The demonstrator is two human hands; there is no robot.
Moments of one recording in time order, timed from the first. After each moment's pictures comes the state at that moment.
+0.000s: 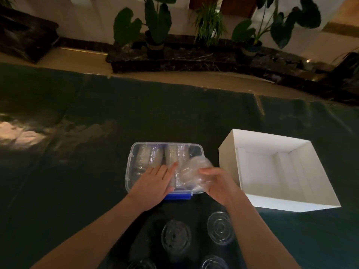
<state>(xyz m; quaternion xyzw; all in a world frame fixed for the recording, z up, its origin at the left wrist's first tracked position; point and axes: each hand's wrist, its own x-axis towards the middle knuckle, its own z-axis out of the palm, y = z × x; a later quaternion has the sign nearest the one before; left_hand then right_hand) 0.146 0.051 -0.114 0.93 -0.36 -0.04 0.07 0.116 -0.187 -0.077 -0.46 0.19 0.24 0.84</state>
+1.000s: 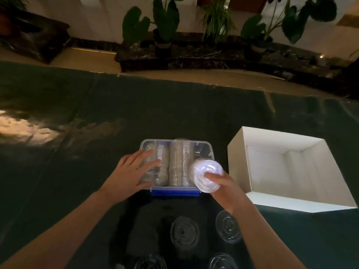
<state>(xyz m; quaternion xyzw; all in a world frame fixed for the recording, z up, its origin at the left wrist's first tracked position) 0.164 0.142 -0.096 0.95 -0.31 -0.09 0.06 0.096 -0.178 -0.098 -0.48 0.22 0.22 0.82</state>
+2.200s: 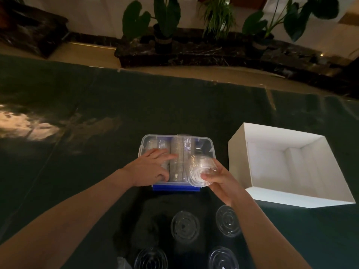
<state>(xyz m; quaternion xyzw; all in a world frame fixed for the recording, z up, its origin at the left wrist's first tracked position) 0.186 0.099 -0.093 0.87 -0.47 -0.14 0.06 0.100 -0.170 -0.095 -0.52 0.15 0.23 0.81</state>
